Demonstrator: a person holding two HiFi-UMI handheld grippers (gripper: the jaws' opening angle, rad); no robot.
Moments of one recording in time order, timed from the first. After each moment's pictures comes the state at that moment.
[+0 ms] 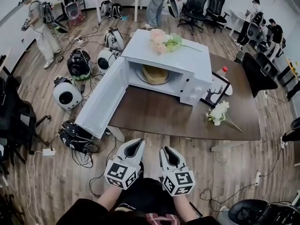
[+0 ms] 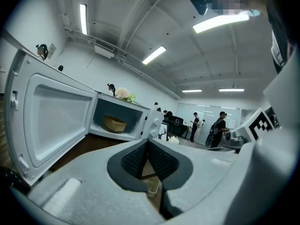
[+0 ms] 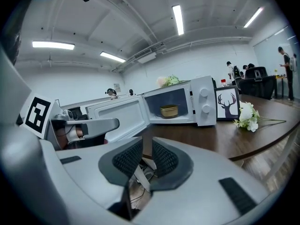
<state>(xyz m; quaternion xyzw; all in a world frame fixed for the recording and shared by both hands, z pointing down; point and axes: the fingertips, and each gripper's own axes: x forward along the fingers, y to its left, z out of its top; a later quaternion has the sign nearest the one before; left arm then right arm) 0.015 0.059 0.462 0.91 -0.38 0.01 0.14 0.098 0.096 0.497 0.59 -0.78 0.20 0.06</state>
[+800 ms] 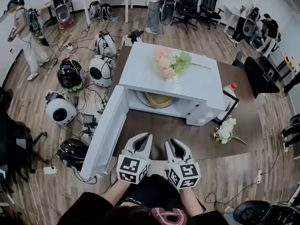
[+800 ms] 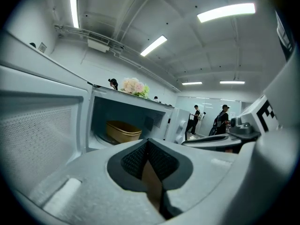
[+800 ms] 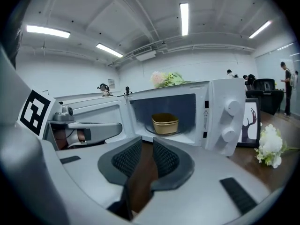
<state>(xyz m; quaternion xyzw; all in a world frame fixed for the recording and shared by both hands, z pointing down) 0.033 -0.129 0.473 0.92 -0.36 0.06 0.13 0.104 -0.092 0.488 0.62 -0.76 0.17 0.09</state>
